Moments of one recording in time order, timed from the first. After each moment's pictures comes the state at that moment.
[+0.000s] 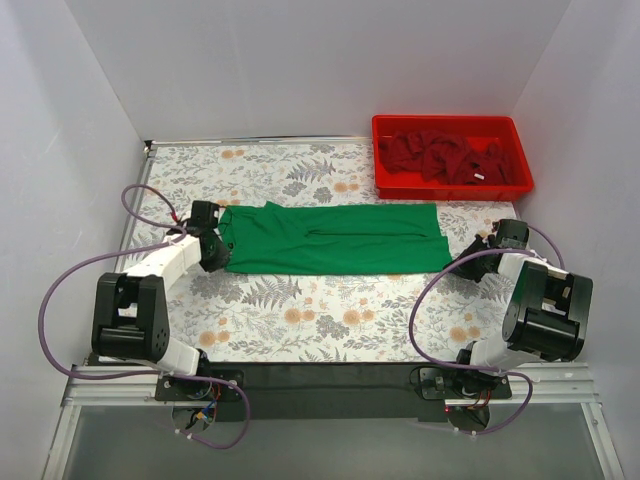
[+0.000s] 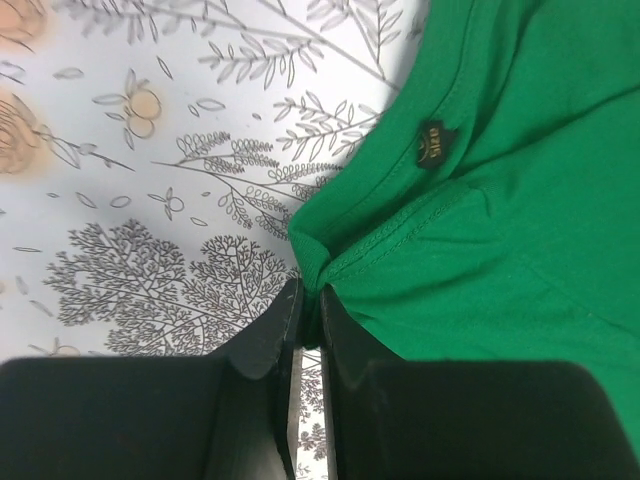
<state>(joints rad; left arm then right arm) -0.10 1.48 0.81 -0.46 -0.18 -0.70 -0.29 1.50 0.64 -0.20 -0.43 0.49</state>
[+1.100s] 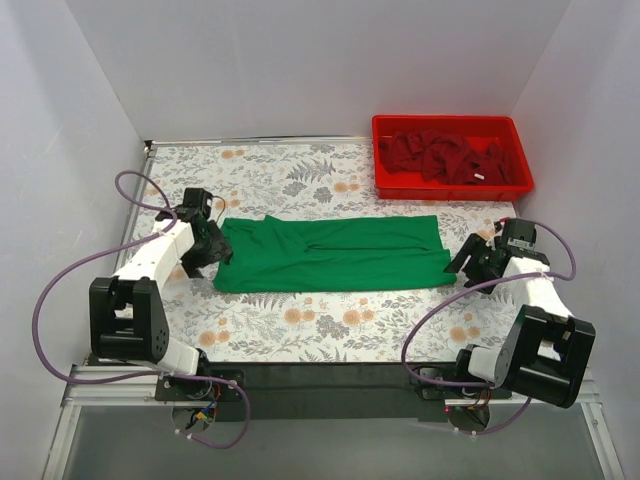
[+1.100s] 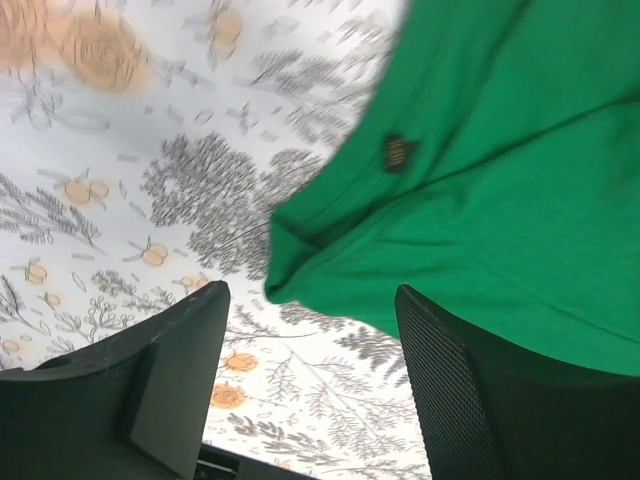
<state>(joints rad) -0.07 1.48 0.99 -0.84 -0.17 -0.64 -0.29 1.26 0.68 -0.53 -0.32 0.33</state>
